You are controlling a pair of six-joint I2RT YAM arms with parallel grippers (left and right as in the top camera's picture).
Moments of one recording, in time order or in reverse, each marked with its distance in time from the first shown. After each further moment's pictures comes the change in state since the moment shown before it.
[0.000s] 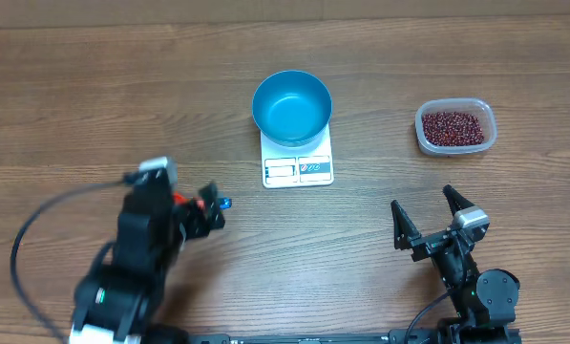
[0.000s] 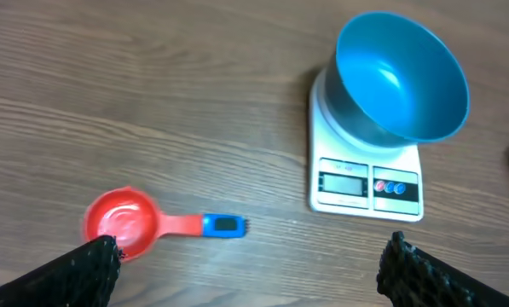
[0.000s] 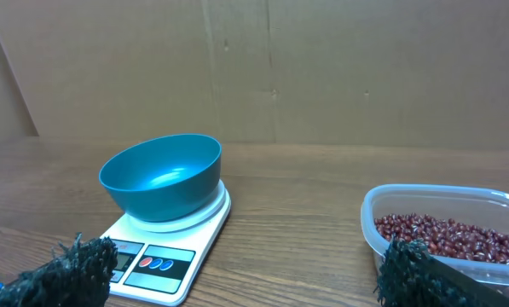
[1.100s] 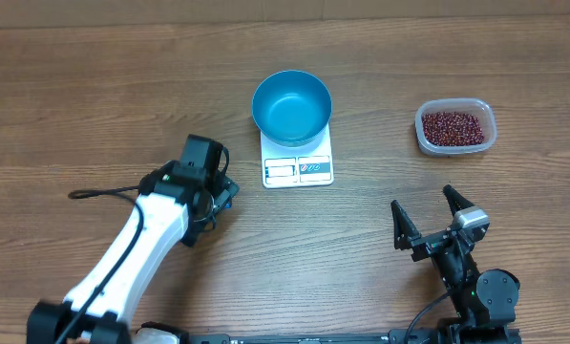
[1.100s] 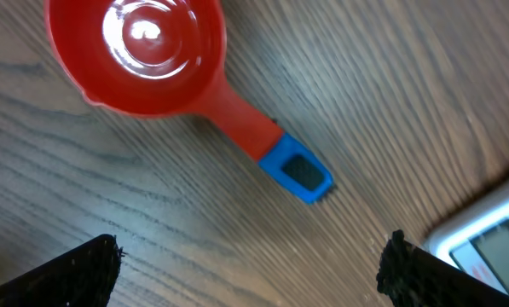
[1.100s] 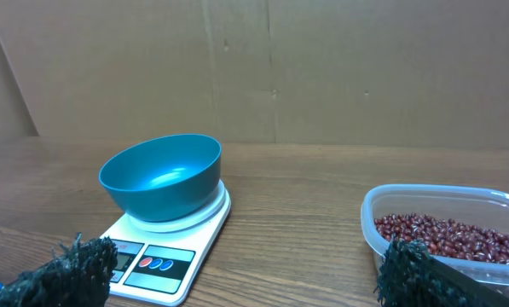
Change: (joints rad) left arm 0.002 0.623 0.089 -0.111 -0.004 -0.723; right arm 0.000 0.000 0.000 0.000 0.000 0.000
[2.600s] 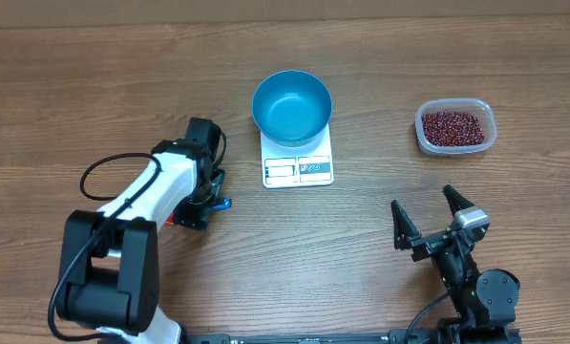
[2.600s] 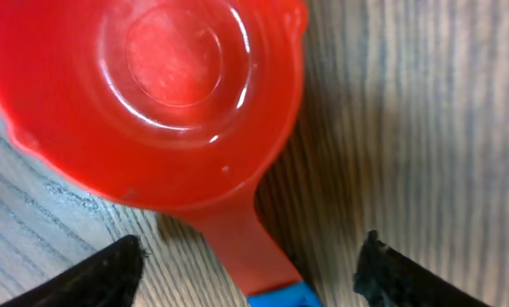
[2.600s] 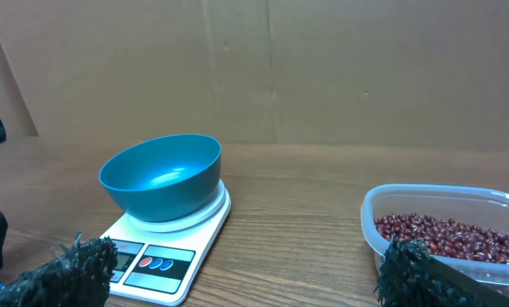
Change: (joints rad) left arm 0.080 0.333 0.119 0.025 0.000 -0.333; right arm 0.000 0.000 0.000 0.000 0.000 0.000
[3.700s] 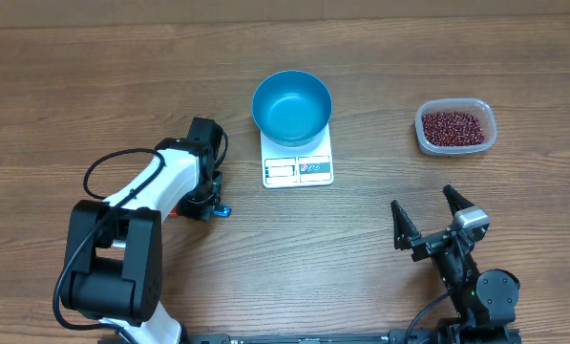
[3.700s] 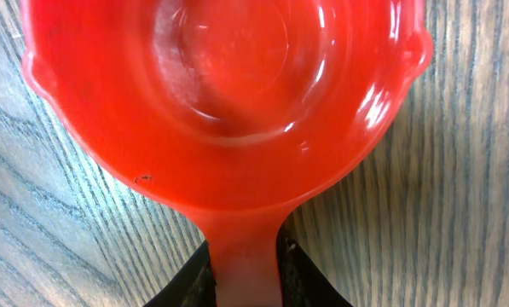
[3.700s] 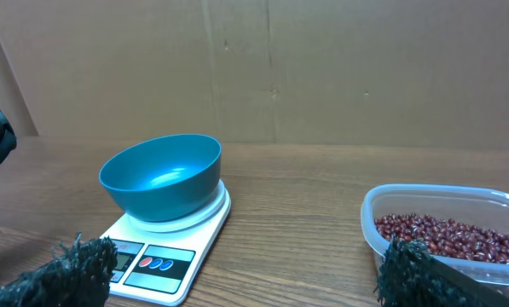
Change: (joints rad) left arm 0.000 0.045 0.018 -0.002 -0.005 -0.024; right arm 0.000 0.000 0.000 0.000 0.000 0.000
